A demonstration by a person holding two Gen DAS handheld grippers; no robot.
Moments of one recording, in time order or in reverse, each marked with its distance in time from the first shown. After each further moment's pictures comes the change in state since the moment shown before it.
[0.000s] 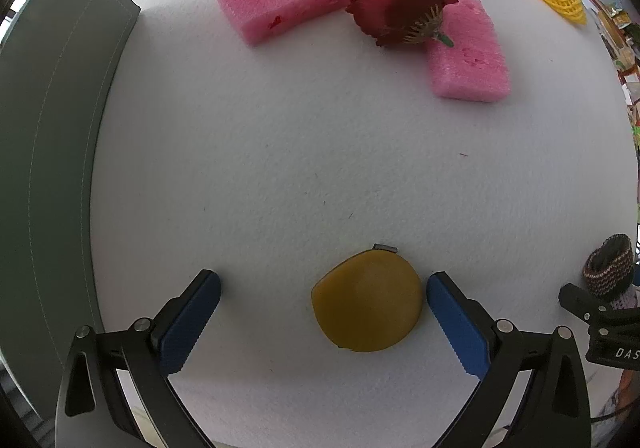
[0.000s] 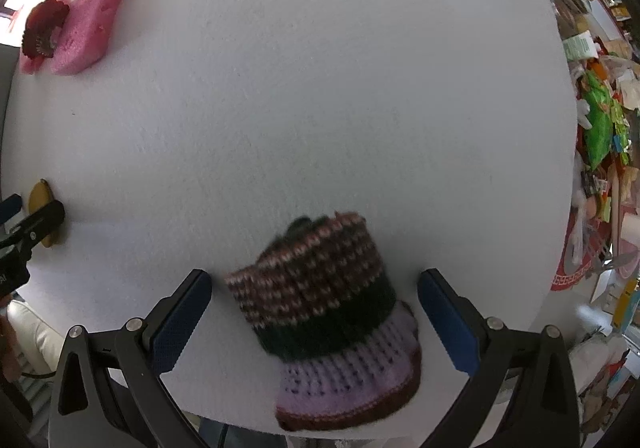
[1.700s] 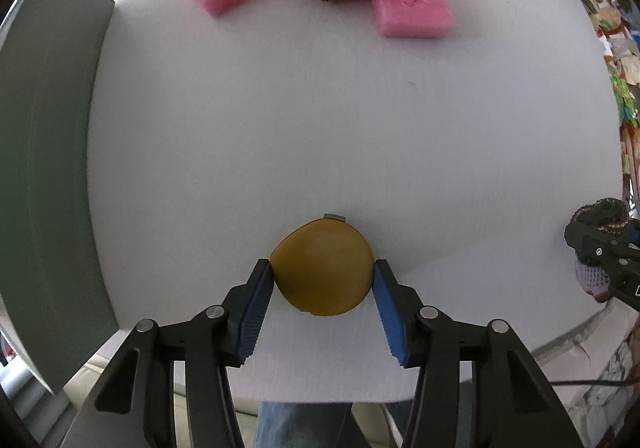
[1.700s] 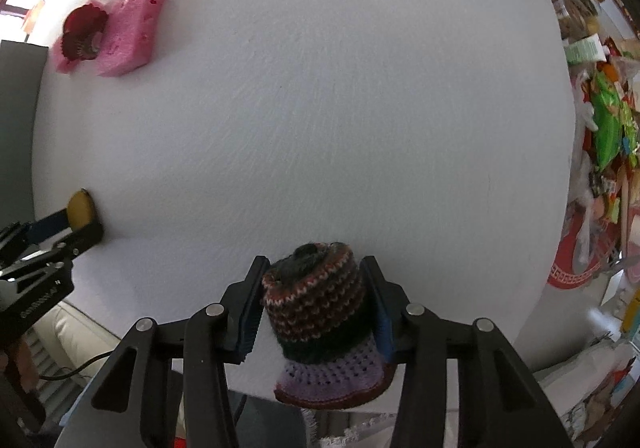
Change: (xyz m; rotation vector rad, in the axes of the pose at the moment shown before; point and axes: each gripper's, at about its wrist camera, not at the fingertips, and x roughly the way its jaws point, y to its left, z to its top) left arm -0.019 0.026 0.004 0.108 0.134 -0.029; right arm -0.012 -0.017 -0.009 -0.011 0.017 0.075
